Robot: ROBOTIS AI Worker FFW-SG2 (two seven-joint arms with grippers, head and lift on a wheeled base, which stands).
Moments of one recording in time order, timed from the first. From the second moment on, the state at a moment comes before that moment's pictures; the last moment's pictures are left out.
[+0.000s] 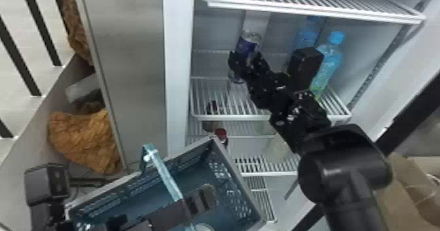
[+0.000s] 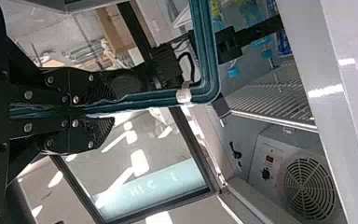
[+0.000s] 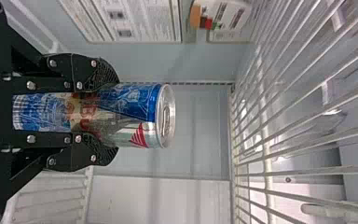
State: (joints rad) left arm 0.42 0.12 0.13 -2.24 1.23 1.16 -0.65; right arm -0.09 -0.15 0.09 -1.90 -0.16 0.35 0.19
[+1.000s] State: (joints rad) left arm 0.42 0.11 0.13 -2.23 1.23 1.16 -0.65; right arm 0.33 -0.18 0.05 -2.49 -0.31 0.55 0.21
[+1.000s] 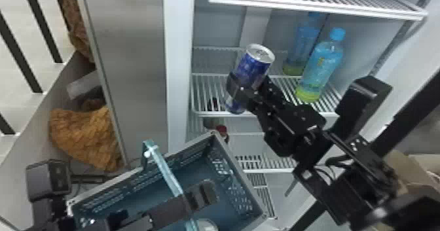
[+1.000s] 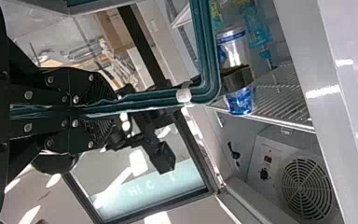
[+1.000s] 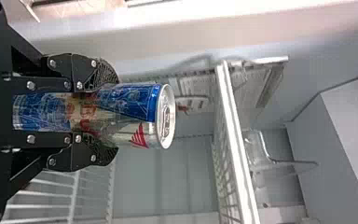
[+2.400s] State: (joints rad) left arm 0.42 0.10 0.14 -2.23 1.23 1.16 -0.65; right arm 0.55 -0.18 0.02 -2.60 -0.40 0.67 0.33
